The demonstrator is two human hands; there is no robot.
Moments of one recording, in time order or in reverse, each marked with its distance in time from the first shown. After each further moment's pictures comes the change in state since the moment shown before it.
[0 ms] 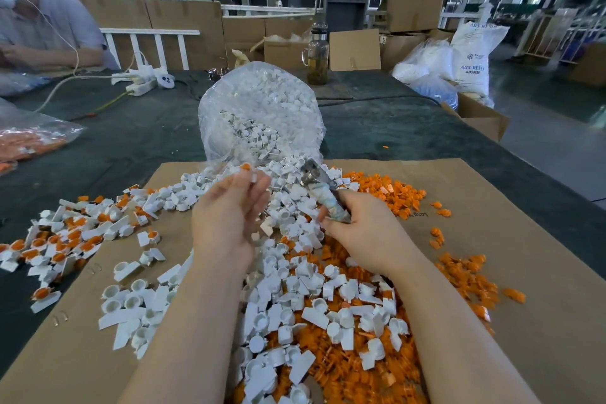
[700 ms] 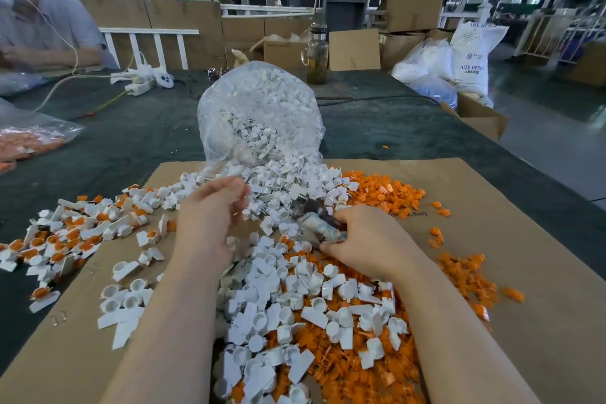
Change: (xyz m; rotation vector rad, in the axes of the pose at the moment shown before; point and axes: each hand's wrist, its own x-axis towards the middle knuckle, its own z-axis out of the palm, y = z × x) left_hand 0.014 0.012 -0.016 0.395 0.079 0.014; right_hand 0.000 0.009 0.002 -0.365 -0.146 0.054
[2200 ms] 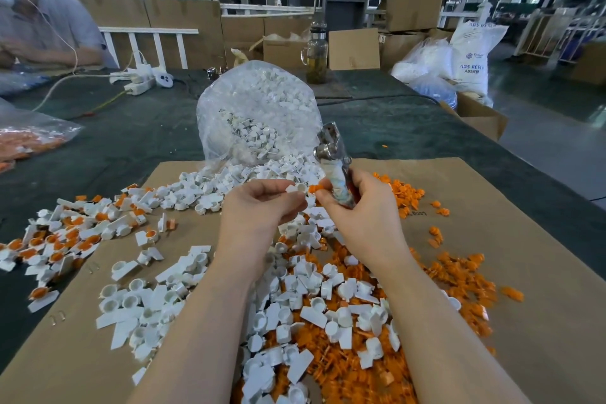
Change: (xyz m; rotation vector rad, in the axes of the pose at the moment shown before) left_hand -0.022 -0.017 0.030 0.090 -0.289 0.163; right_hand 0.000 -0.021 -0.003 0.688 0.507 -0.023
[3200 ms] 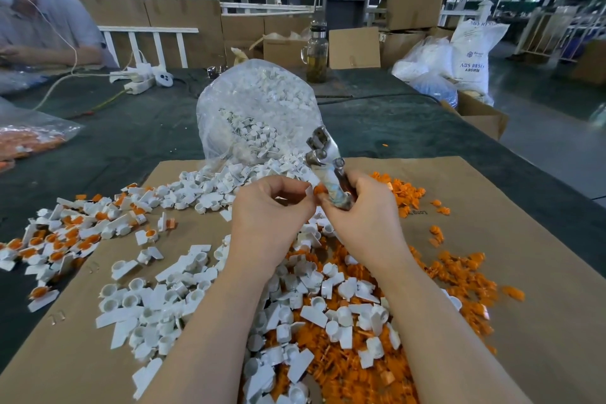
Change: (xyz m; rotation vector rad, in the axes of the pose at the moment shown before) left_hand -0.012 0.003 0.013 0.367 0.043 0.219; right_hand 0.001 0.003 0.001 -0.108 -0.004 -0.068
